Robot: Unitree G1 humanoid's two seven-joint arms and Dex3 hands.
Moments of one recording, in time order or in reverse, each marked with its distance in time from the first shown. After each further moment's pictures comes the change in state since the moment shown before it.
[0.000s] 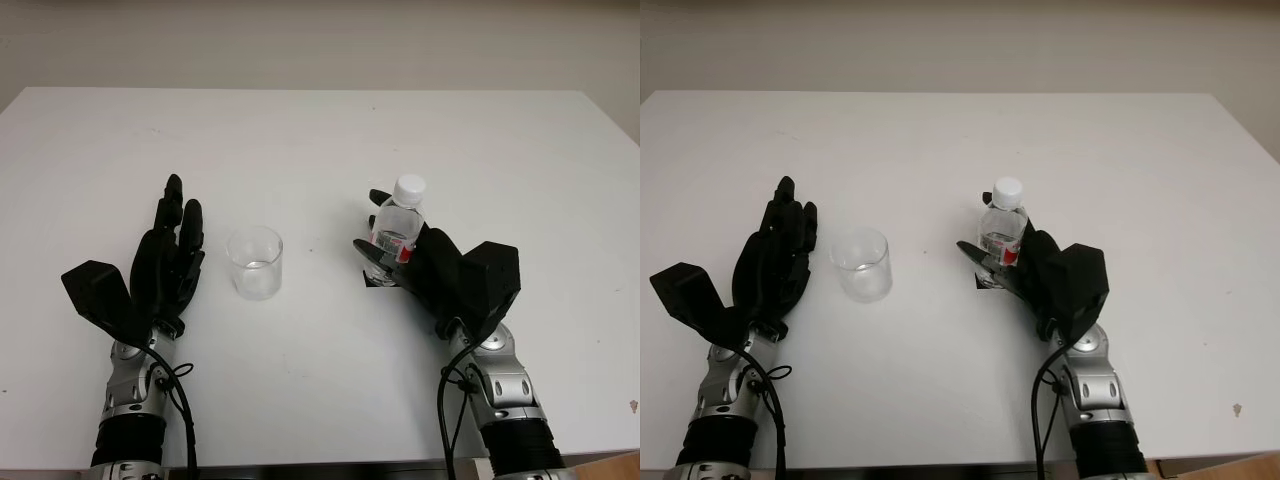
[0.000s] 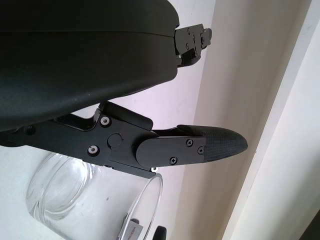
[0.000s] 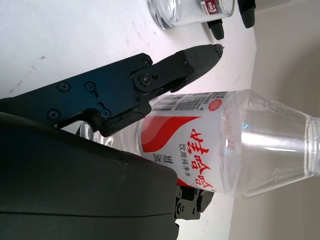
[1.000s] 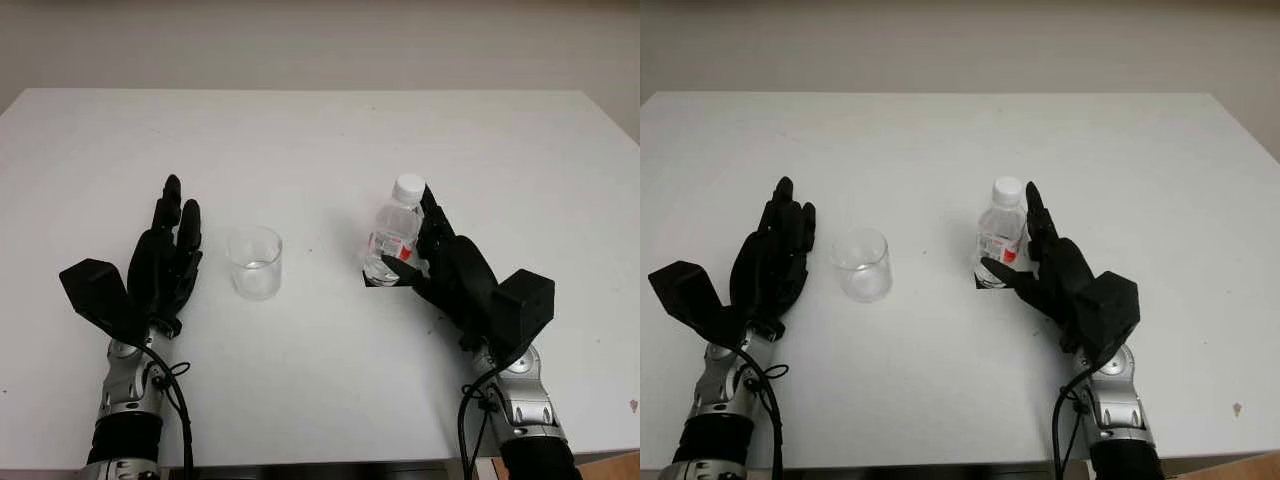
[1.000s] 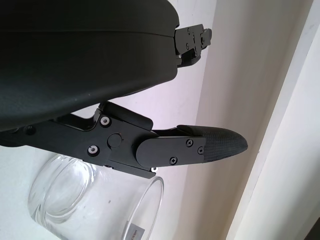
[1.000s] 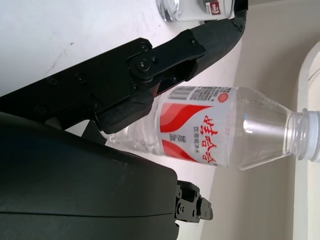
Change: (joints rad) left arm -0.008 0.017 -0.002 0.017 -0.005 0.002 -0.009; right arm 0.063 -0.019 -0.039 0.058 0.013 -0.240 0.025
